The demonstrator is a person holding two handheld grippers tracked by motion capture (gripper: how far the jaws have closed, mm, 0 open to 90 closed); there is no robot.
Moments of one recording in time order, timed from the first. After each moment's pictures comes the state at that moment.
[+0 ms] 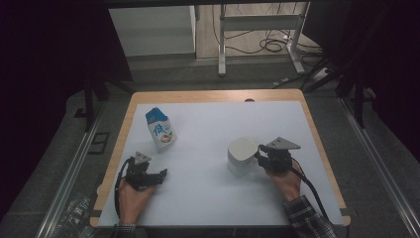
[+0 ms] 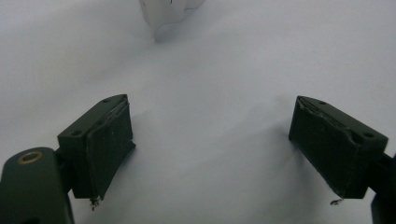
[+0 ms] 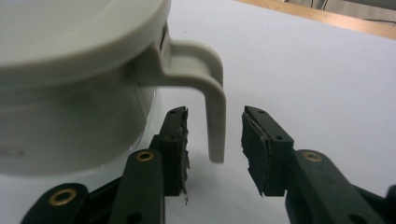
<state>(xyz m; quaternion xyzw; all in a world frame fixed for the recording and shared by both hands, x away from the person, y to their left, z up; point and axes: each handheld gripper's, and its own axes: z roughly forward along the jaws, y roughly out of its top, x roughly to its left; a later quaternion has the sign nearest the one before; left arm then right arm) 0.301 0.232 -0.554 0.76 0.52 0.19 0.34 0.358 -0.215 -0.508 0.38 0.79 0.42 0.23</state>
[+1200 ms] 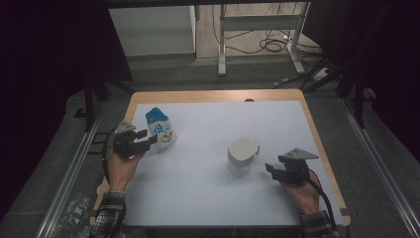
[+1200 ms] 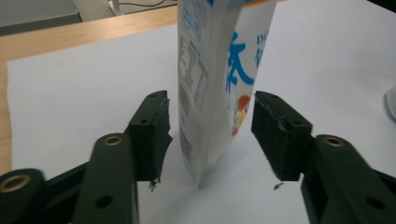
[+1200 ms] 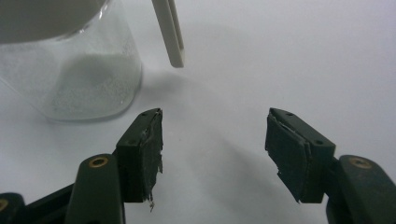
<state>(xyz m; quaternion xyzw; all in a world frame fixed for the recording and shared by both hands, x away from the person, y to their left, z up) 0.356 0.267 -0.478 0.73 0.47 0.21 0.44 0.333 -0.262 -0.518 0.42 0.80 0.39 0.21</state>
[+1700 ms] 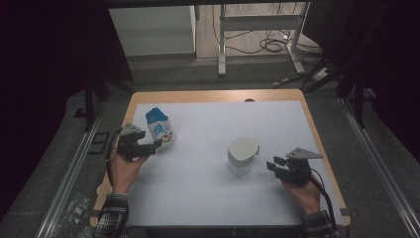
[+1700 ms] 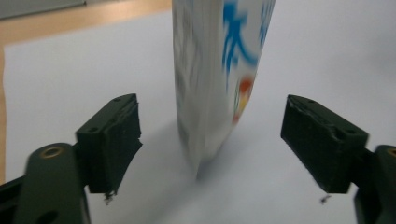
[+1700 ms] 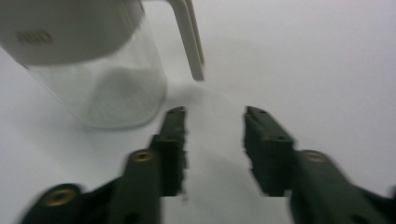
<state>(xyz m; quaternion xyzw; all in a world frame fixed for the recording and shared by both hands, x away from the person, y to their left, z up) 0.349 0.256 -0.499 0.74 0.49 0.21 0.40 0.331 -0.266 -0.509 0.41 0.79 0.43 0.17</state>
